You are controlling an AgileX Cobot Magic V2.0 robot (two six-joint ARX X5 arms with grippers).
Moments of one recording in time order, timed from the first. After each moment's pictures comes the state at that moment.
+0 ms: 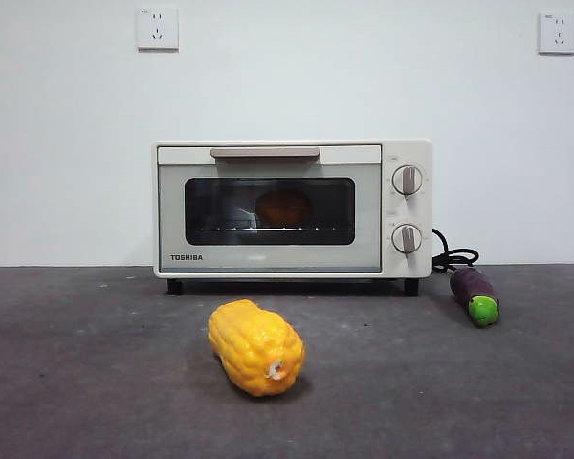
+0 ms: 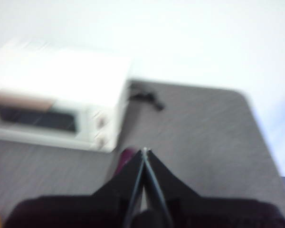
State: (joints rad) left arm 0.02 0.04 0.02 -0.18 0.03 0.02; right arm 0.85 1.01 1.75 -1.24 0.81 0.22
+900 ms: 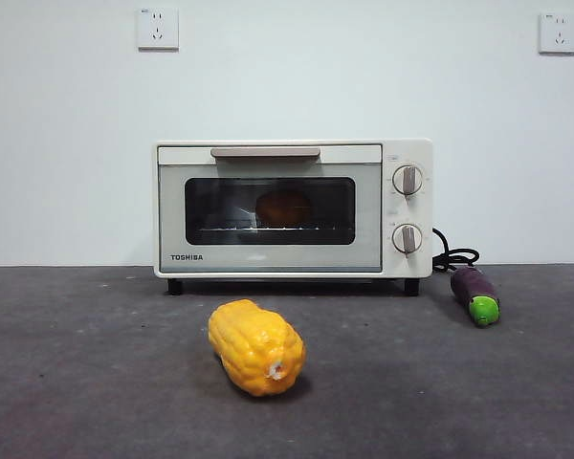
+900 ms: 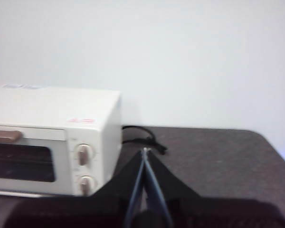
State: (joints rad) left arm 0.02 0.06 0.02 -0.18 0.03 0.02; right arm 0.23 0.58 0.65 -0.06 0.20 -0.07
